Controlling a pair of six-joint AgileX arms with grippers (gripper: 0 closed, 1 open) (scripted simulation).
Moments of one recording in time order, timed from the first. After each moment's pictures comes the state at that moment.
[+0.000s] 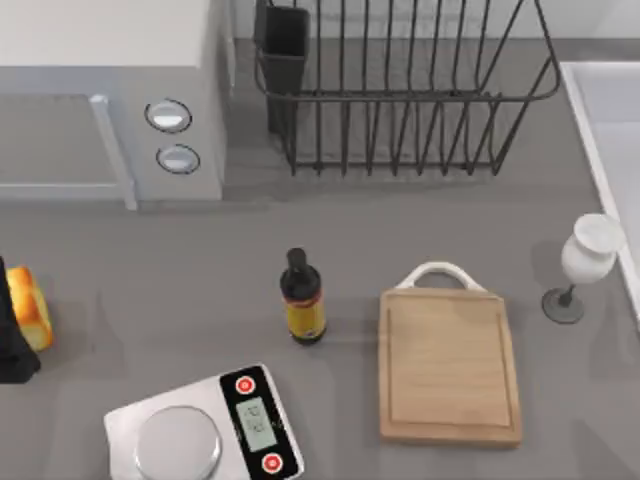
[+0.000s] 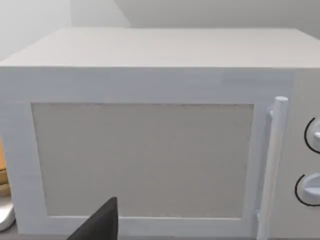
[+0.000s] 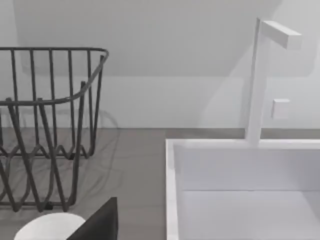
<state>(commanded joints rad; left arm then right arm) 0.00 0.00 0.00 0.00 0.00 0.00 0.00 0.00 0.00 0.00 0.00 0.00</state>
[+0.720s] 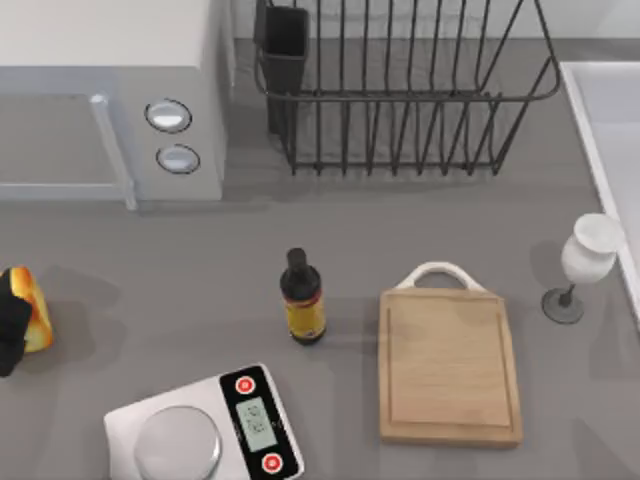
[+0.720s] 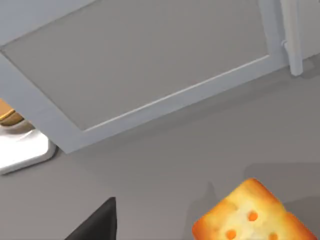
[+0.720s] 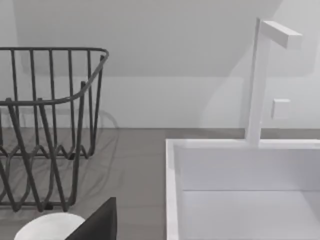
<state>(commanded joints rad) 0.02 0.58 0.43 -0.35 0.00 0.44 0.00 0.00 0.00 0.00 0.00 0.00</state>
